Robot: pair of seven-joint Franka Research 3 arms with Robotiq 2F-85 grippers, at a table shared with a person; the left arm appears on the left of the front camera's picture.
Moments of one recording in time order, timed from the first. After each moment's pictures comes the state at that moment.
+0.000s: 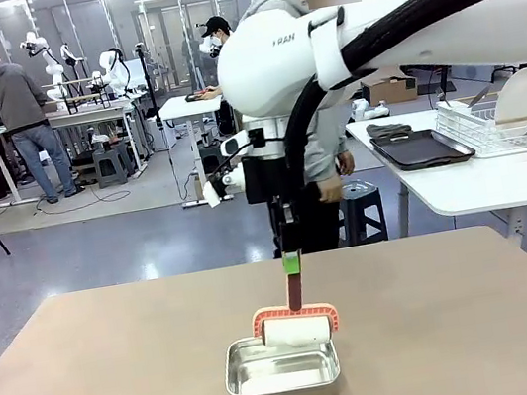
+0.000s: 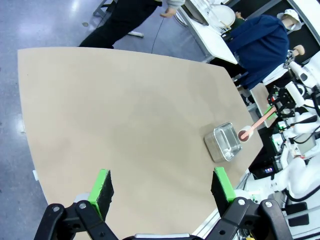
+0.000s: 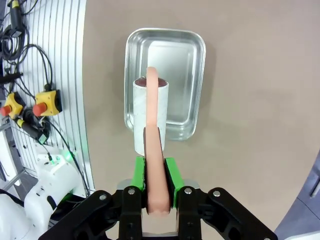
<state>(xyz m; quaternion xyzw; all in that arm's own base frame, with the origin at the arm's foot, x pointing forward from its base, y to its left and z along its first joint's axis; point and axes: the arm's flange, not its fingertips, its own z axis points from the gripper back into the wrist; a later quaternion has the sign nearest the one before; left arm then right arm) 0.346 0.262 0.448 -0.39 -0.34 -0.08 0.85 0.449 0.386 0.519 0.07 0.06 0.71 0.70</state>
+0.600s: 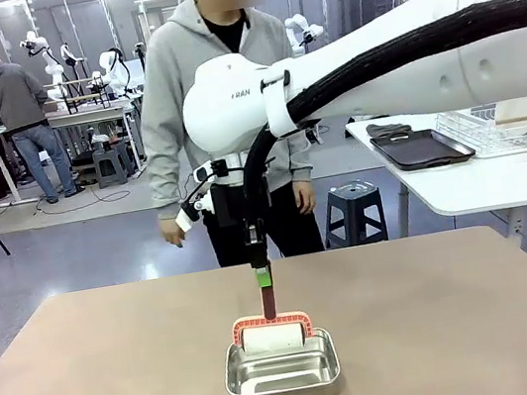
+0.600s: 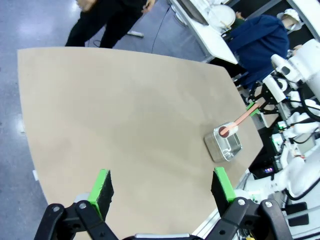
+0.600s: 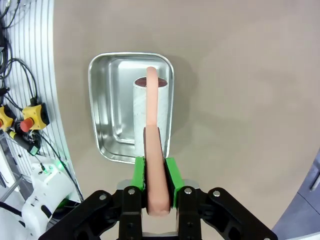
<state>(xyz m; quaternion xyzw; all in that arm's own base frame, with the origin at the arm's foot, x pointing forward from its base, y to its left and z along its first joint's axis) 0.346 0.262 0.448 -0.39 -0.34 -0.08 0.85 0.489 0.437 0.478 0.05 0.07 0.70 0.71</state>
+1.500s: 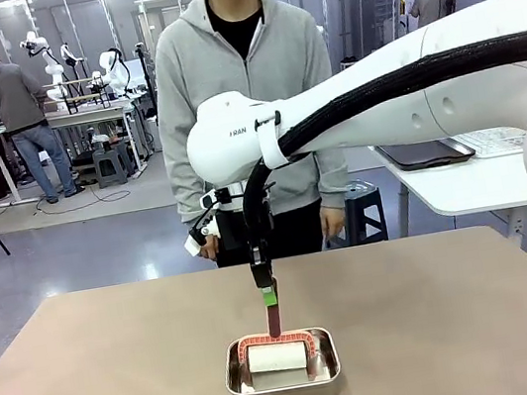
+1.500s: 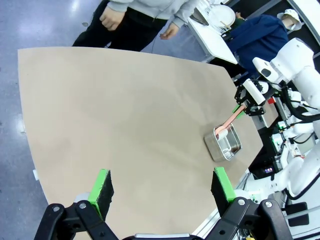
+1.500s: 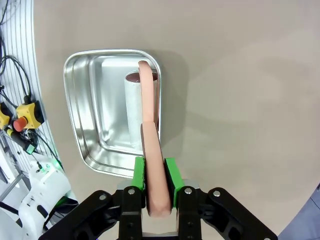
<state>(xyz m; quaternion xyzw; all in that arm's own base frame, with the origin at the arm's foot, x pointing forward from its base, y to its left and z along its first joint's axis) 0.346 0.262 0.448 -0.39 -0.34 -0.08 0.85 0.511 0.440 0.427 0.04 0.11 0.70 0.71</state>
